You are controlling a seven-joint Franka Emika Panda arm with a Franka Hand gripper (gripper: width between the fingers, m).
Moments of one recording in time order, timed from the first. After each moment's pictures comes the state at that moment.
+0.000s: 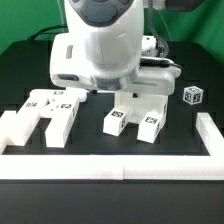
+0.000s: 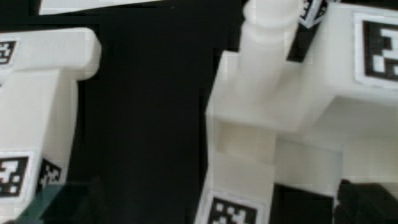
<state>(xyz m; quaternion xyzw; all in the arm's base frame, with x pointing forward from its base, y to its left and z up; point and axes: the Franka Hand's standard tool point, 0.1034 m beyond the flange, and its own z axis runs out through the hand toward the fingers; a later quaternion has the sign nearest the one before) 0.562 -0.025 0.064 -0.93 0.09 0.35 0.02</state>
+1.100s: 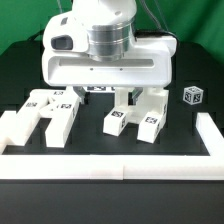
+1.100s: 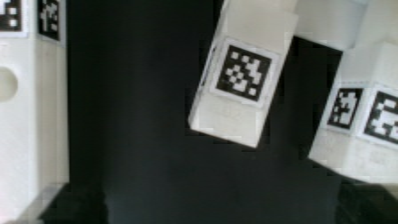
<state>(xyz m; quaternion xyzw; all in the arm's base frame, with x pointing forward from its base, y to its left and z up) 0.597 -0.041 0.068 -0.99 0.06 0.11 0.02</state>
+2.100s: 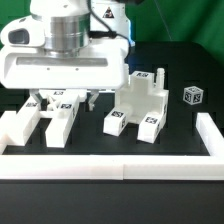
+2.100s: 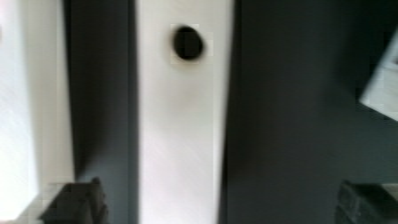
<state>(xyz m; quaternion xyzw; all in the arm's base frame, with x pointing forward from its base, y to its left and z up) 0.581 -0.117 0.052 -1.00 0.01 0.01 -0.01</state>
